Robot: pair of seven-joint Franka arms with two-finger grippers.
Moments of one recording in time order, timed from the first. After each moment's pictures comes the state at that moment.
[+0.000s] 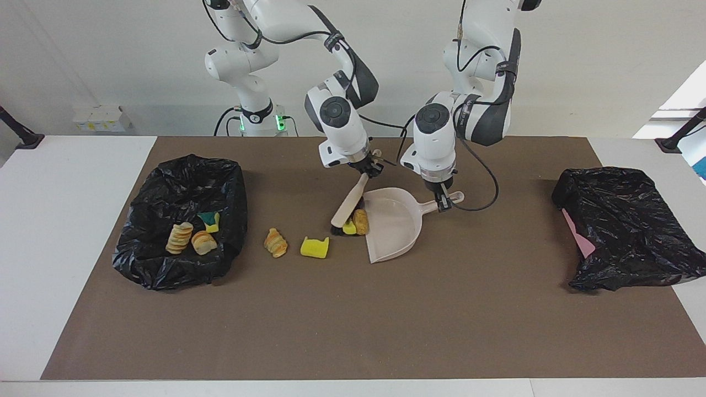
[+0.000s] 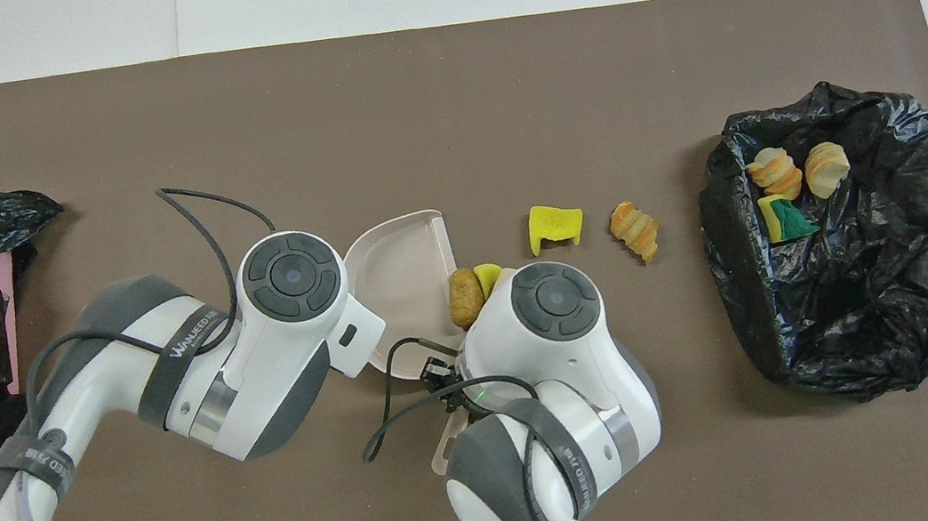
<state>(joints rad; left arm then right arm) -0.52 0.16 -0.01 -2.00 0.24 2.02 0.84 0.61 0.20 0.08 -2.01 0.41 2.11 0.99</state>
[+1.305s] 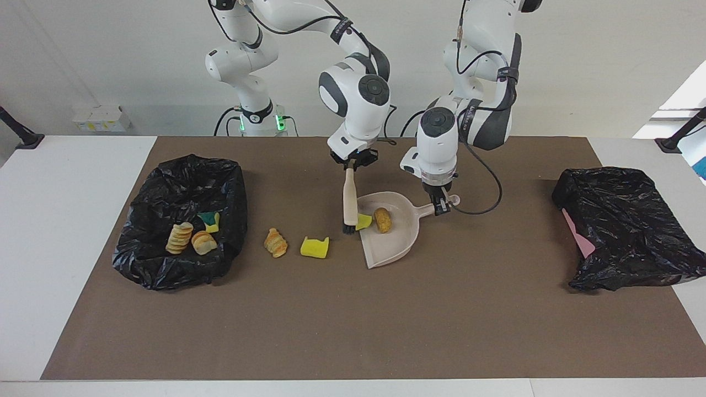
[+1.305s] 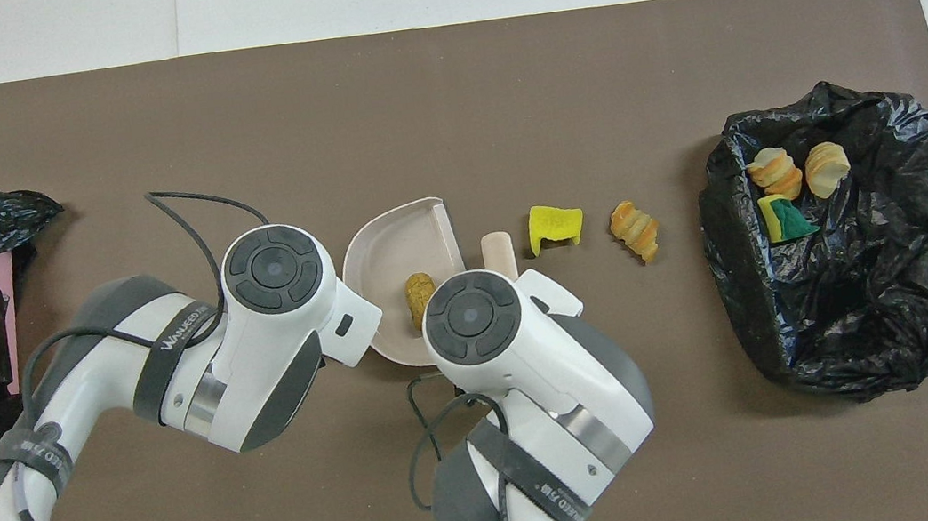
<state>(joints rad) -0.50 0.18 0.00 -2.00 0.19 2.07 0.84 0.60 0.21 0.07 -1.86 -0.02 1.81 0.70</state>
